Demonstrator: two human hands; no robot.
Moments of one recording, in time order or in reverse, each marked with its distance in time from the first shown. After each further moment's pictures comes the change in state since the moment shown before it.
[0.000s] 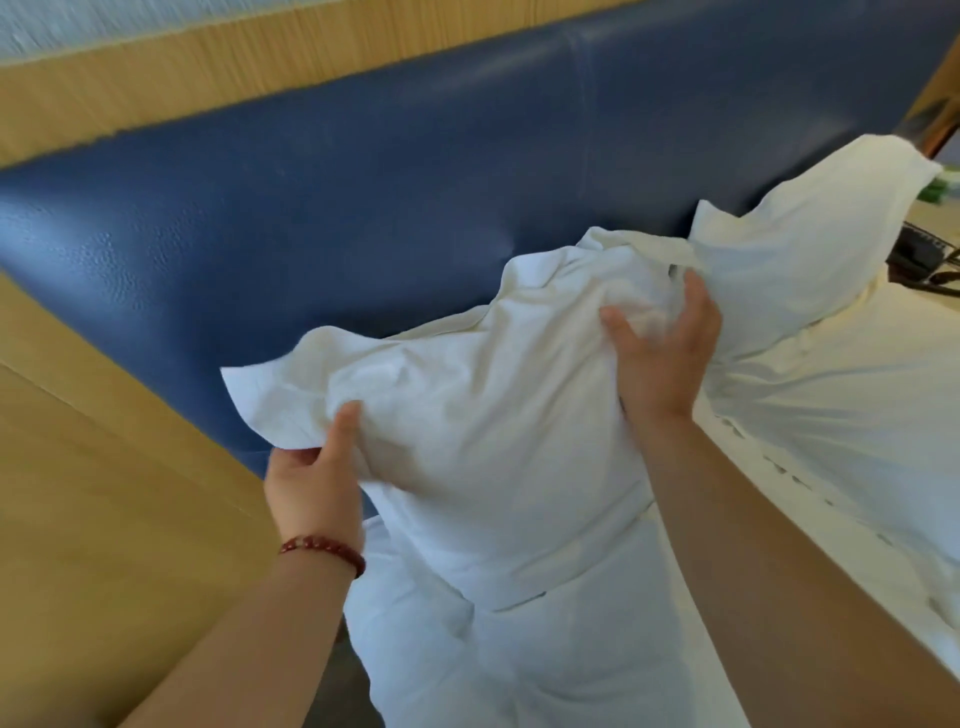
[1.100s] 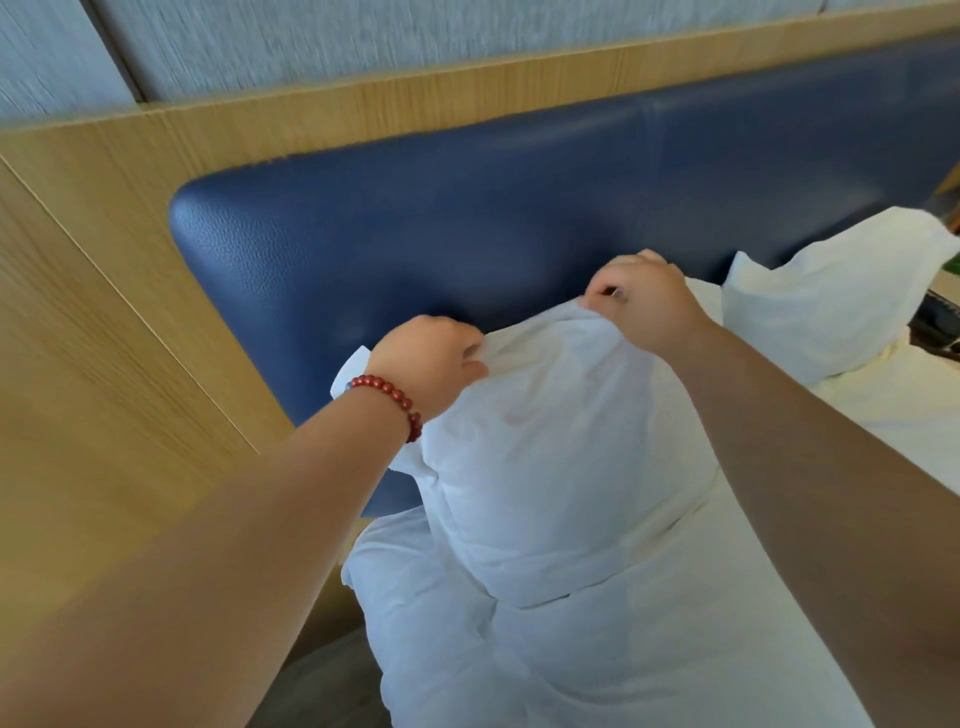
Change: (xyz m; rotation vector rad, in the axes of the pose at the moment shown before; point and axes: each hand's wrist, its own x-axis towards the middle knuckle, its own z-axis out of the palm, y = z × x) left_hand 0.027 0.104 0.024 1.167 -0.547 0.970; right_hand 0.051 -0.097 0.022 -0.570 -0.624 -0.627
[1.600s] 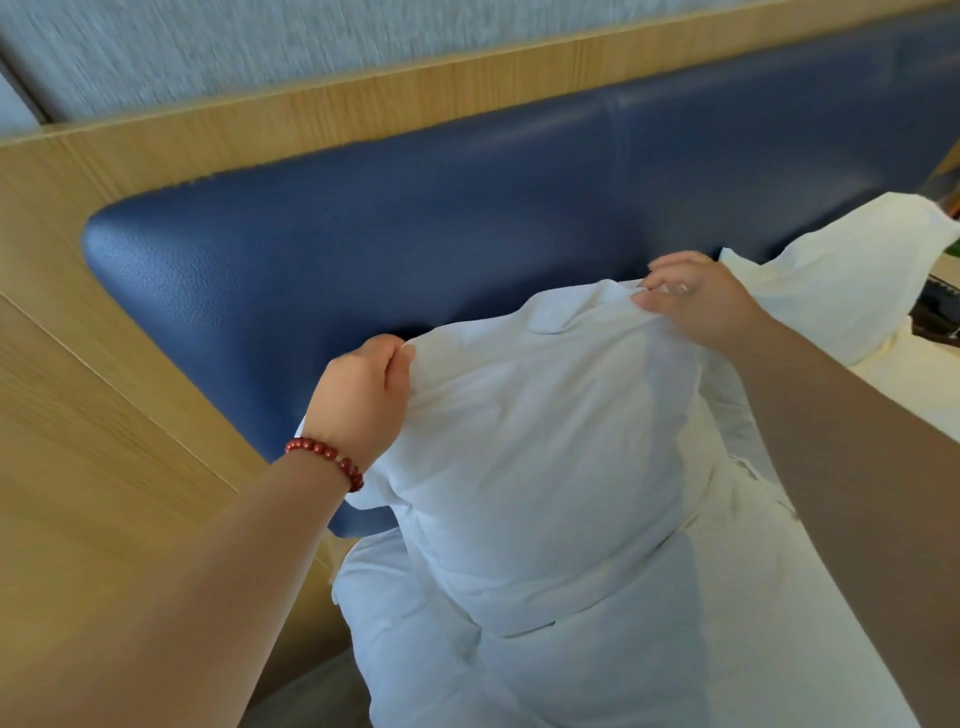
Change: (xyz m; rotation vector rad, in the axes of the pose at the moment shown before) left_hand -0.009 -0.010 0.025 -0.367 0.338 -0.235; right_hand -0.001 0.088 -0.014 0.307 0.025 0.294
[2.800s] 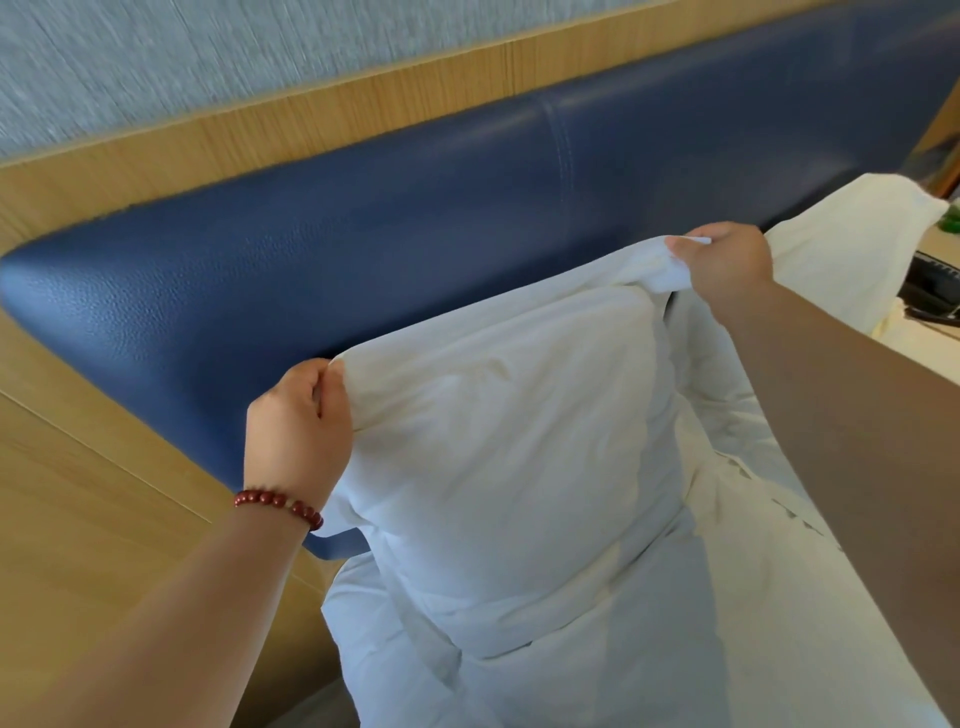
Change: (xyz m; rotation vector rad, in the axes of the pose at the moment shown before) left_hand -0.010 0.011 0.005 0.003 0.224 -0.111; right_hand 0.040 0.035 -0.032 0.270 0.296 0.350
